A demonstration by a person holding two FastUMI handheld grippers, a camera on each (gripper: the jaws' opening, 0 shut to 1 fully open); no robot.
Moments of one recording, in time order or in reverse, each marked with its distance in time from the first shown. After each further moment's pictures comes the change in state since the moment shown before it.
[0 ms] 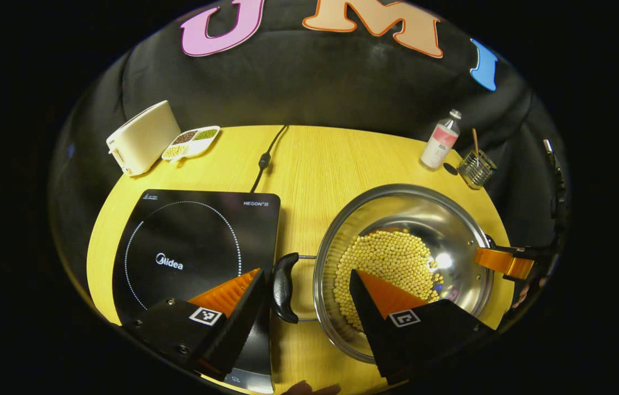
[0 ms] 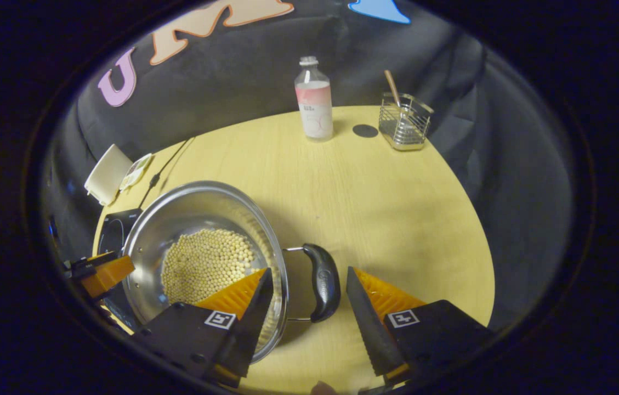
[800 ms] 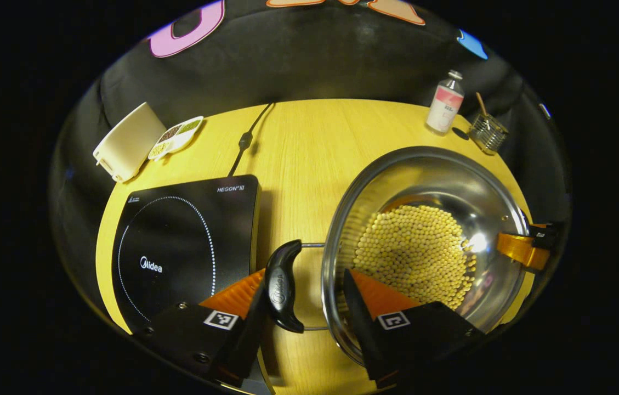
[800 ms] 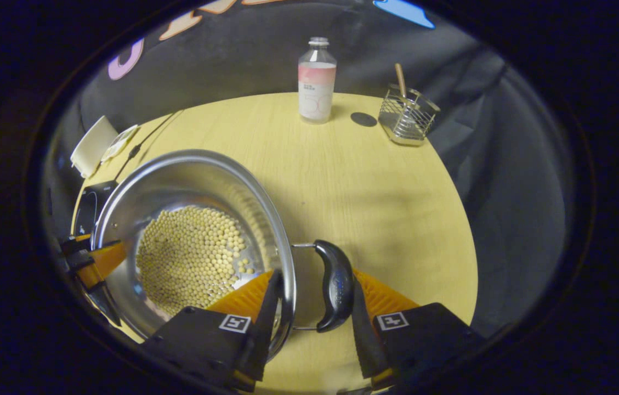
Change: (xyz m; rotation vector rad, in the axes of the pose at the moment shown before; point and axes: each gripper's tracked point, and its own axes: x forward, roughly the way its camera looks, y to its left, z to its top) left arm 0.030 0.001 -0.021 0.099 0.100 0.065; right arm 0.016 -0.020 -0.008 -0.118 0.053 -0.101
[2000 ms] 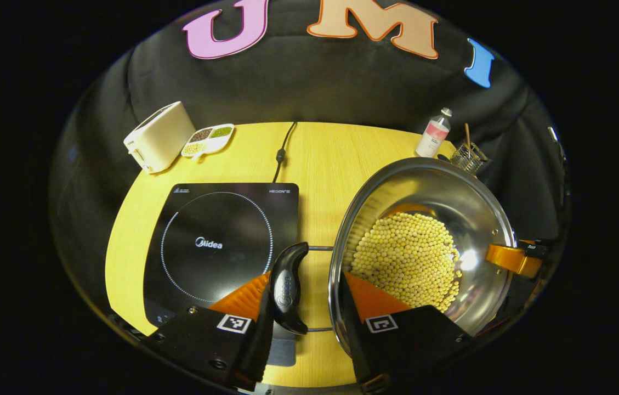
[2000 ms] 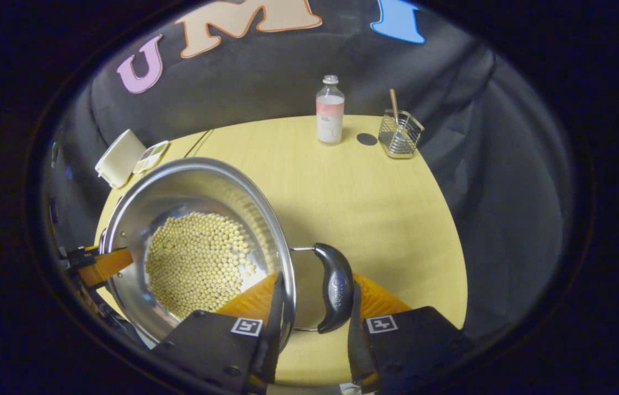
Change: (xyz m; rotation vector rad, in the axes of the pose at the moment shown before) left arm -0.115 0.041 -0.002 -0.077 -0.065 -0.032; right arm -0.113 0.031 -0.002 0.033 -0.061 0.083
